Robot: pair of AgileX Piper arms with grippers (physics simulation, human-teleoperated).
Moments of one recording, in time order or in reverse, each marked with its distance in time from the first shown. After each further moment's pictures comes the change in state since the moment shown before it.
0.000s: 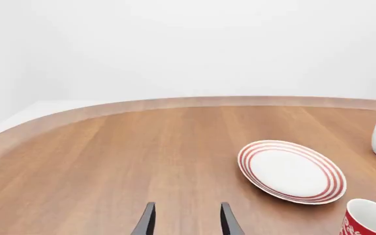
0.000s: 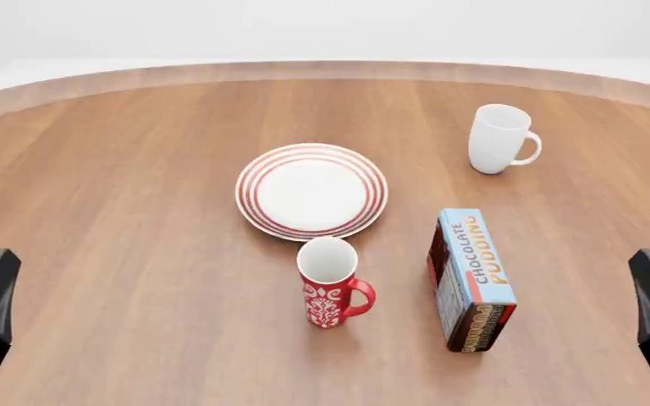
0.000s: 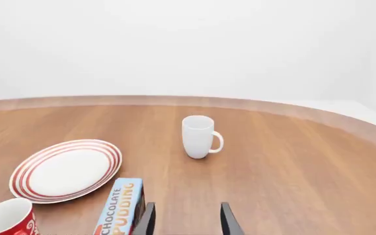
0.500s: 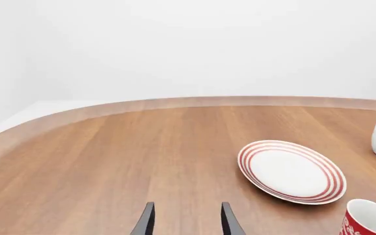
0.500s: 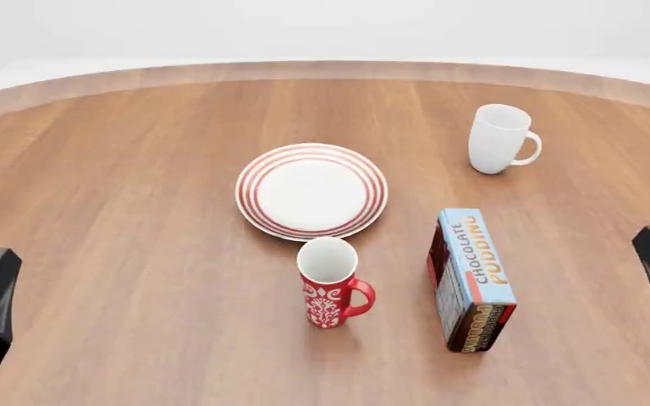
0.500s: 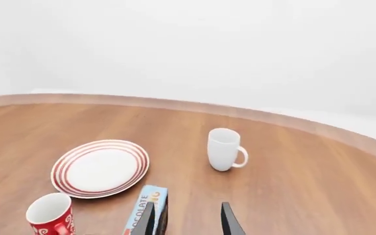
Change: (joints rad) left arm 0.000 0.004 -0.002 -0.001 0.000; right arm 0.144 0.038 -0.172 0.140 -0.038
